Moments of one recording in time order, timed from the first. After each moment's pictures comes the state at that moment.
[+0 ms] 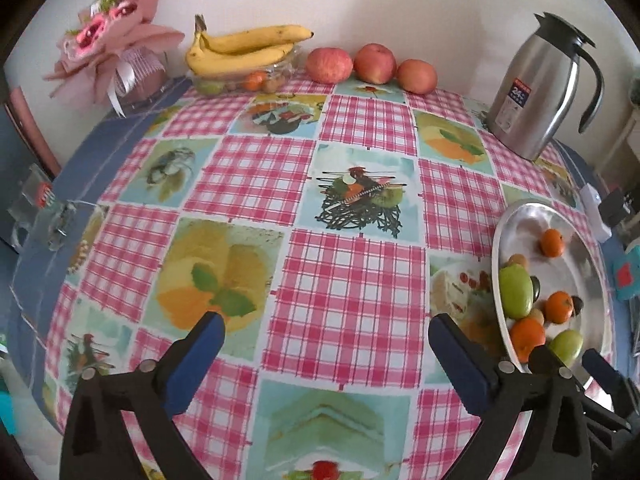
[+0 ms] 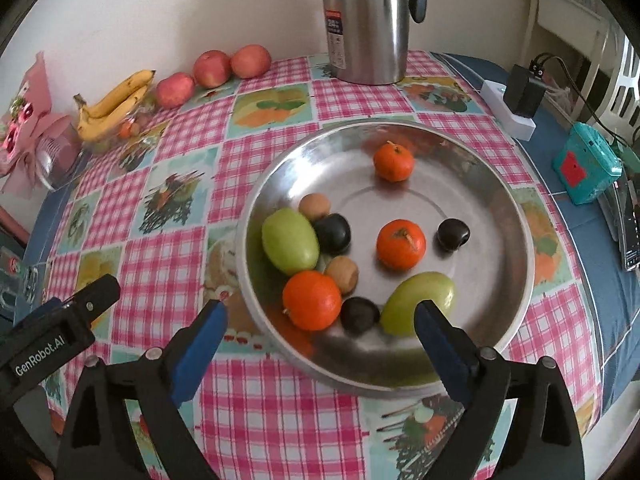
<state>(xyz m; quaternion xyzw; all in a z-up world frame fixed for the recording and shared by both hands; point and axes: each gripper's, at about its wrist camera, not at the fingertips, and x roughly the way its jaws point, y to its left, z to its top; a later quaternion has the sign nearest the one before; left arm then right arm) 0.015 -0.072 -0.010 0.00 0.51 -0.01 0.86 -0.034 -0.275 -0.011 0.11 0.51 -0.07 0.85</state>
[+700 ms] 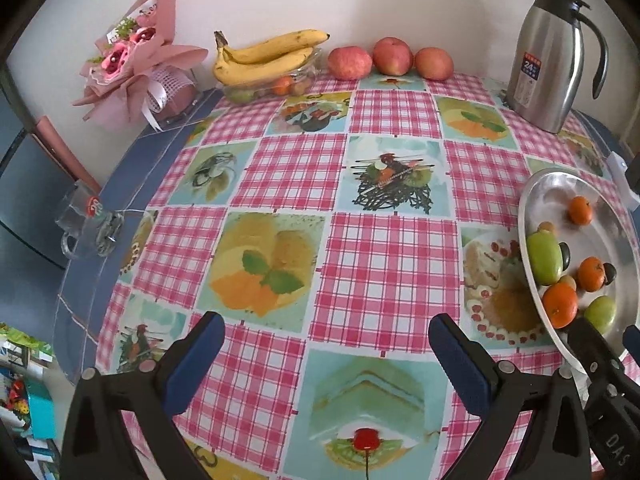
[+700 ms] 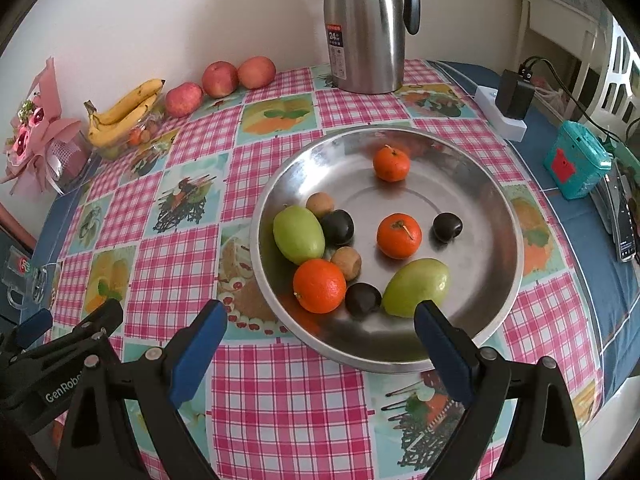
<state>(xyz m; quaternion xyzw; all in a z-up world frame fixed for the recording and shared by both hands) -0.007 -0.077 -0.001 0.07 0.51 0.05 0.85 -0.051 -0.271 0.001 0.12 0.50 -0.07 0.86</state>
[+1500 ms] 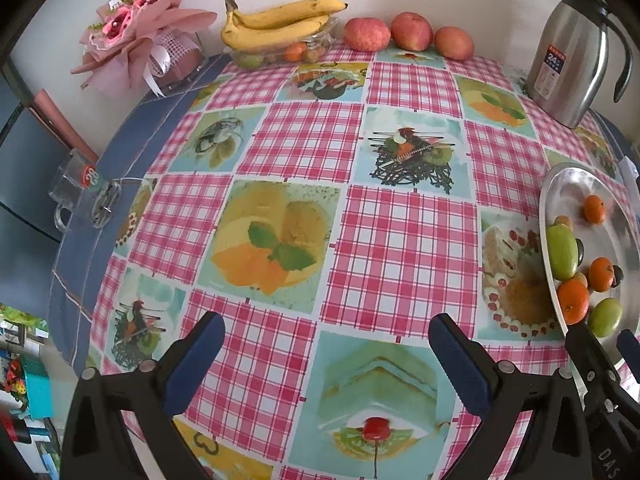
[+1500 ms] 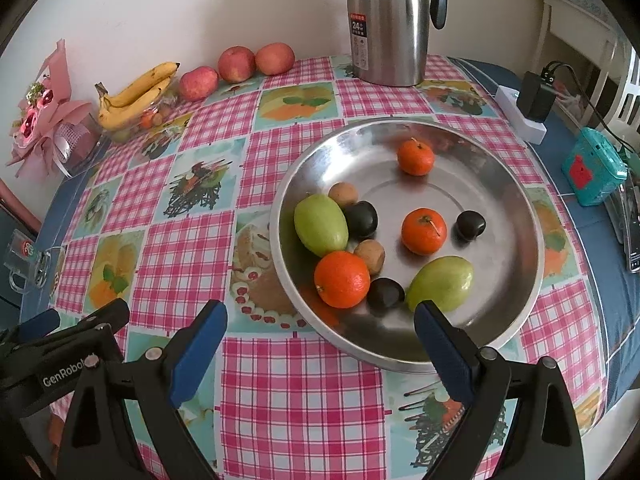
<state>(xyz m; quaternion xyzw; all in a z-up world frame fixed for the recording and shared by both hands) 0.001 -0.059 -0.013 0.04 0.56 0.06 0.83 -0.045 -0.257 -0.005 0.11 0.51 -0.04 0.85</state>
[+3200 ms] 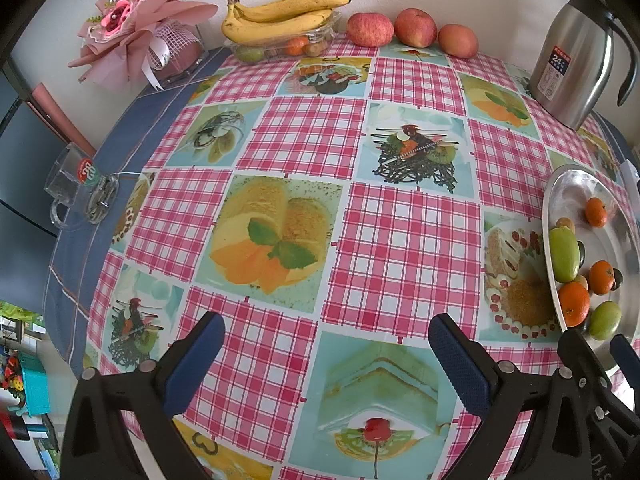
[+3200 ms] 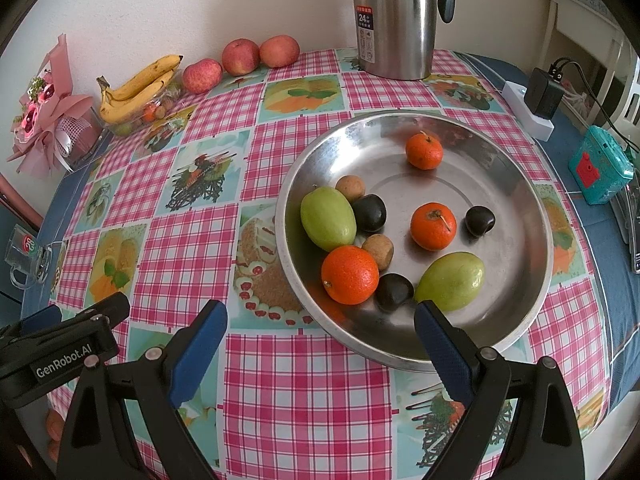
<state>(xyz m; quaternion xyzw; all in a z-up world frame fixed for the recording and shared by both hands) 0.005 -0.057 -0.017 0.03 0.57 0.06 0.82 -0.042 -0.252 -0.009 0.11 0.52 -0.04 0.85</state>
